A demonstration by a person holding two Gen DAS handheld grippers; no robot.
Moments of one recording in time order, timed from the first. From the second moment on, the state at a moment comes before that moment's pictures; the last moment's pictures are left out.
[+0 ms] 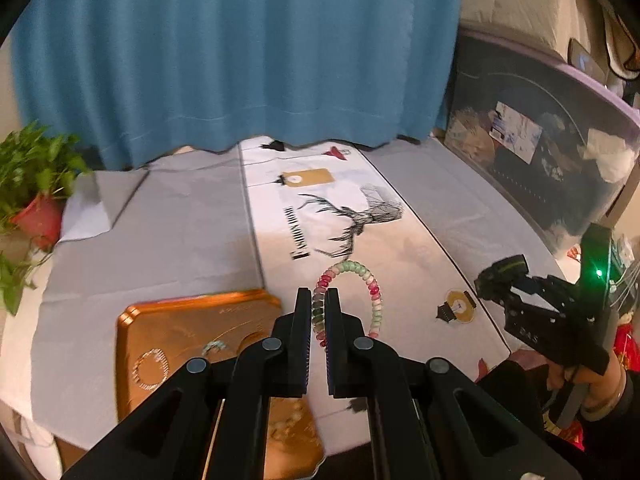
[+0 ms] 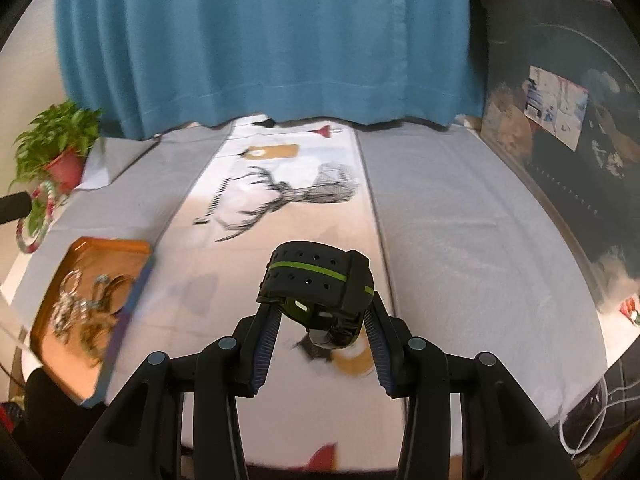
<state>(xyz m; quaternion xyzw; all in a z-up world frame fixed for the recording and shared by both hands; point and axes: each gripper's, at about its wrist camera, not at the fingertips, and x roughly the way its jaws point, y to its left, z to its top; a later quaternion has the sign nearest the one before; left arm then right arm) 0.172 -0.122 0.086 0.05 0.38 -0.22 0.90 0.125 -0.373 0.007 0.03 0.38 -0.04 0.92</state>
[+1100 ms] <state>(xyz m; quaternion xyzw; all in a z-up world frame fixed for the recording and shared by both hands) 0.102 0.041 0.035 -0.01 0.39 -0.11 0.91 0.079 -0.149 -0.004 -0.07 0.41 0.14 0.90</state>
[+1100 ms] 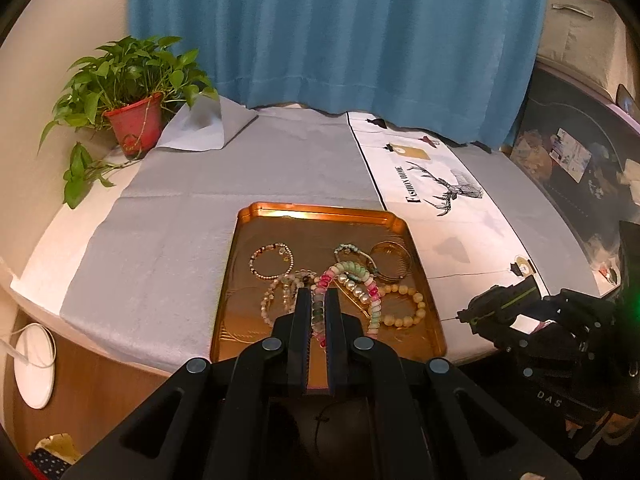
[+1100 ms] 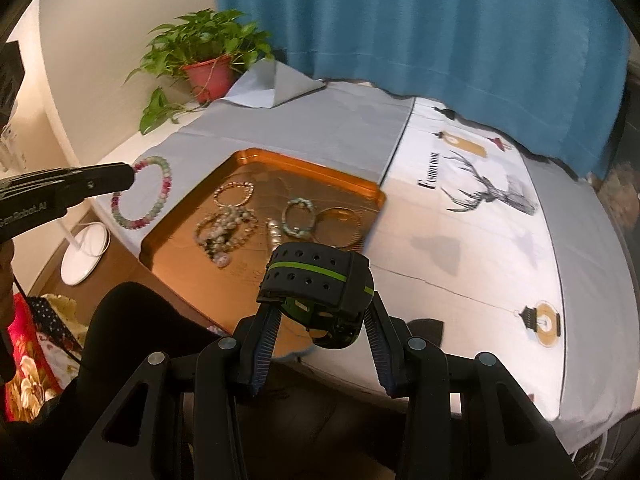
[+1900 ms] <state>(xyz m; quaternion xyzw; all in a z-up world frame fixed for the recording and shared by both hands) 0.179 0.050 -0.010 -0.02 0.43 -0.11 0.90 0.151 -0.095 -0.033 -0.11 0.42 0.16 0.89</state>
